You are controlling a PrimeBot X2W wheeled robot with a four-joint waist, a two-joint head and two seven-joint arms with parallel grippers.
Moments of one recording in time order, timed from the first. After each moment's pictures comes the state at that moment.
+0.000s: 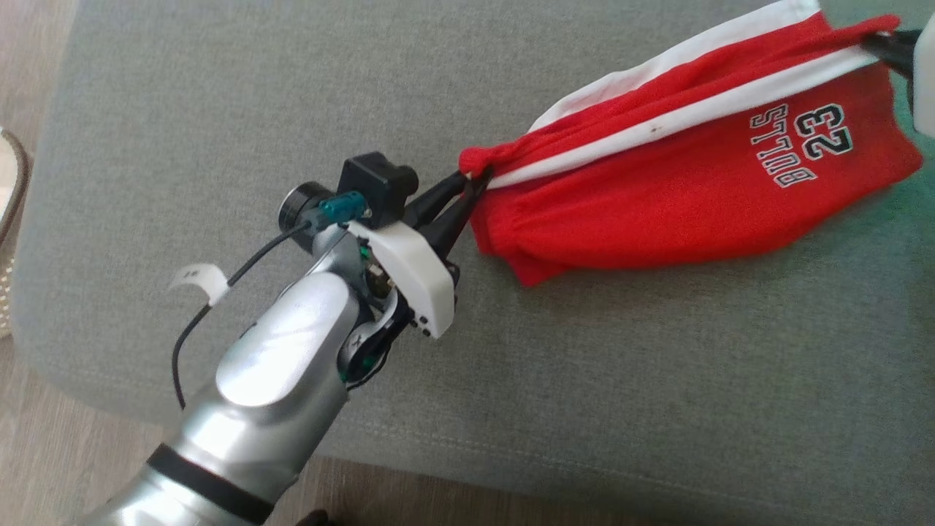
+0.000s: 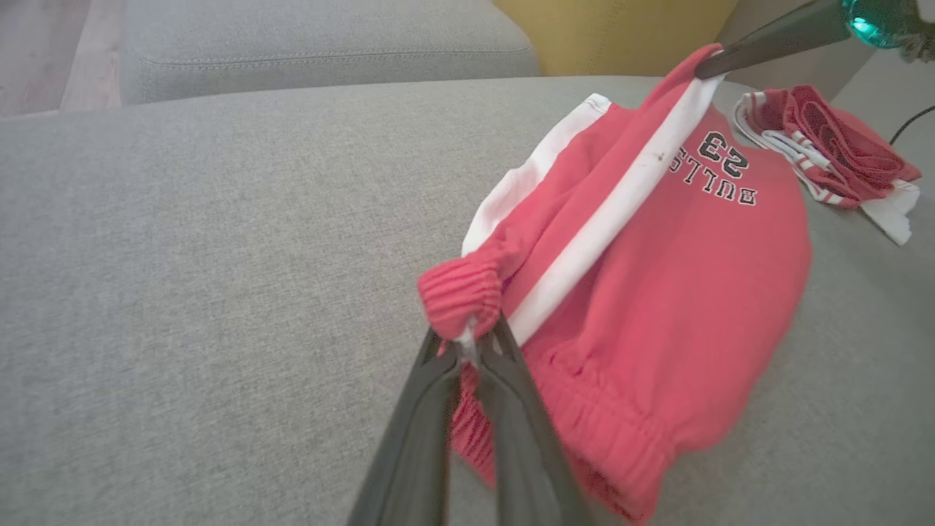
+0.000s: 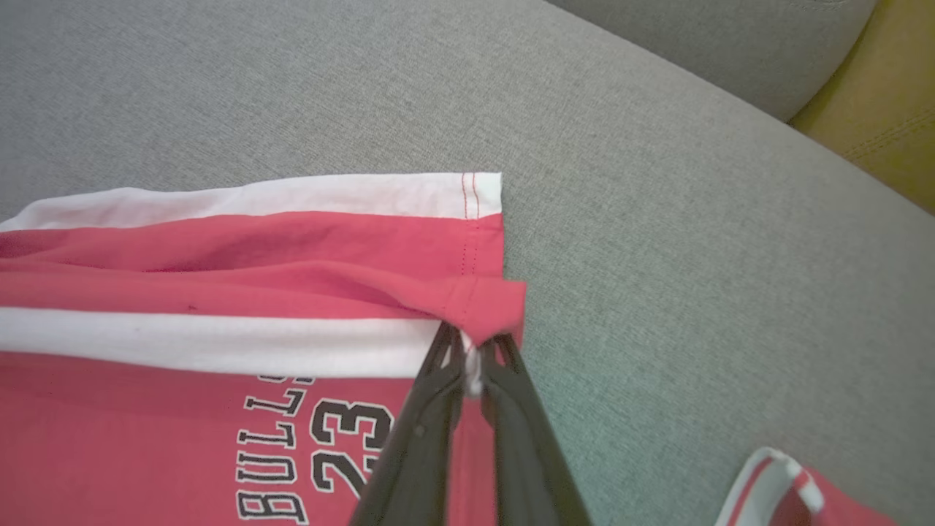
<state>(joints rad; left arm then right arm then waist) -0.66 0.14 -0.75 0.42 -0.50 -0.09 -0.05 -1.01 -0.73 0.66 0.45 0.80 0.13 0.84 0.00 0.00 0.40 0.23</state>
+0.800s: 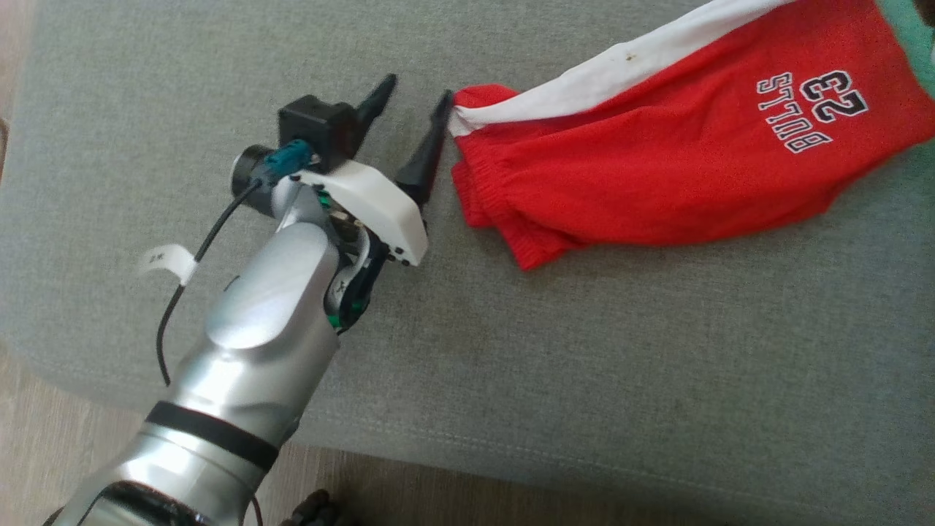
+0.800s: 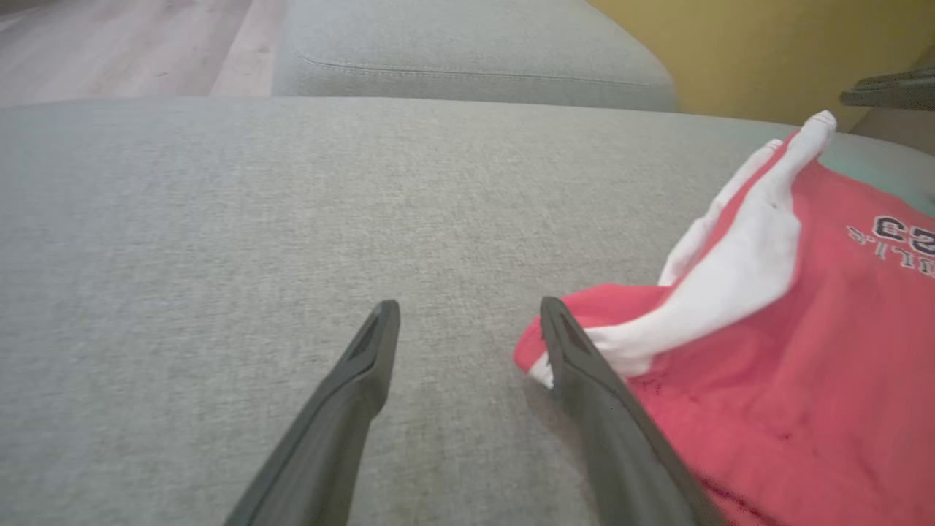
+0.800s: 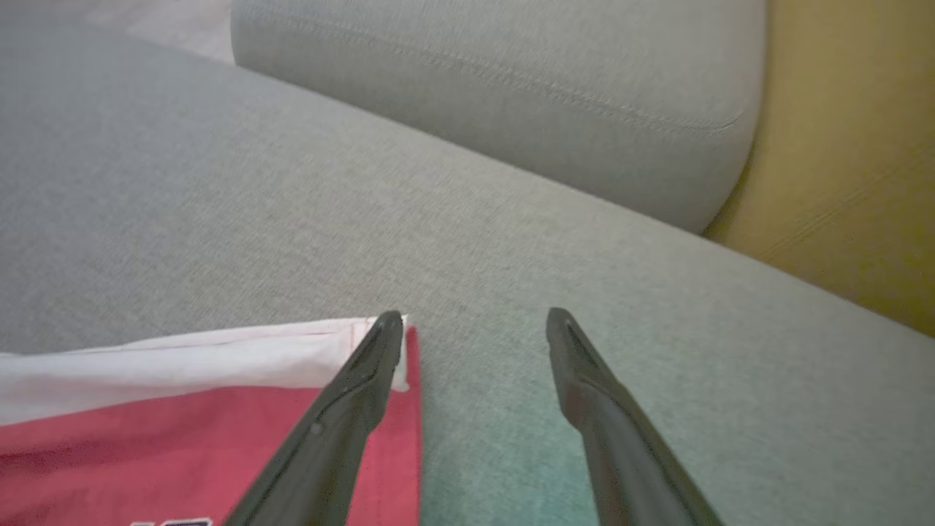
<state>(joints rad) -0.79 0.07 -0.66 0.66 -0.52 -0.02 -0.22 -1.12 -0.67 0.66 0.65 0.69 0.13 0.46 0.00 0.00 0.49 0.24</state>
